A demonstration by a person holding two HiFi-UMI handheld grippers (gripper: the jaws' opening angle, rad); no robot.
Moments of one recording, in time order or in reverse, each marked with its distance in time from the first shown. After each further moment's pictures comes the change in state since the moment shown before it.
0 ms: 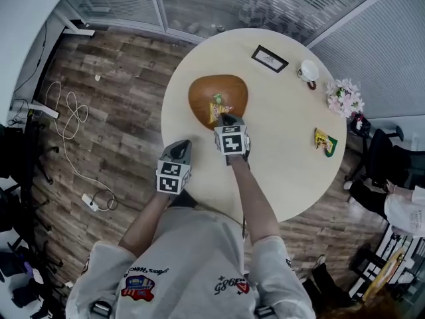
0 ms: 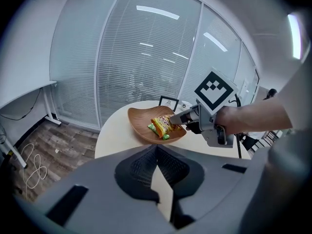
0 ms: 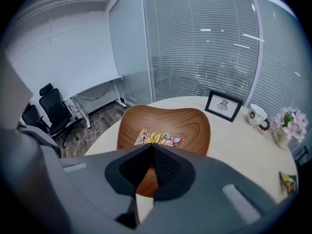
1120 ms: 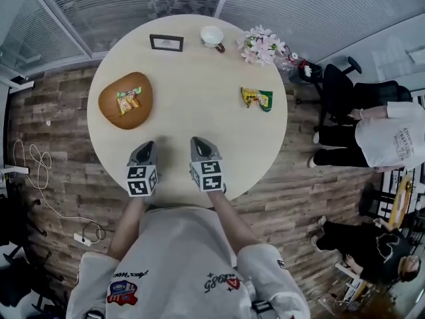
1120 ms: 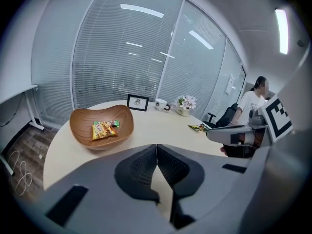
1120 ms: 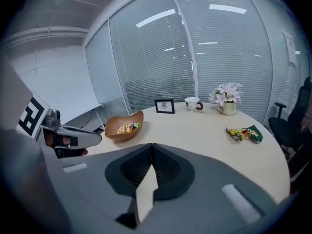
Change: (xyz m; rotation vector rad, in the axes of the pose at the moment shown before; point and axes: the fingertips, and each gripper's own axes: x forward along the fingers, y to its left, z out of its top) left arm 0.050 -0.171 0.001 0.082 0.003 -0.105; right arm -0.196 -0.117 -0.140 0.285 -0.286 -0.136
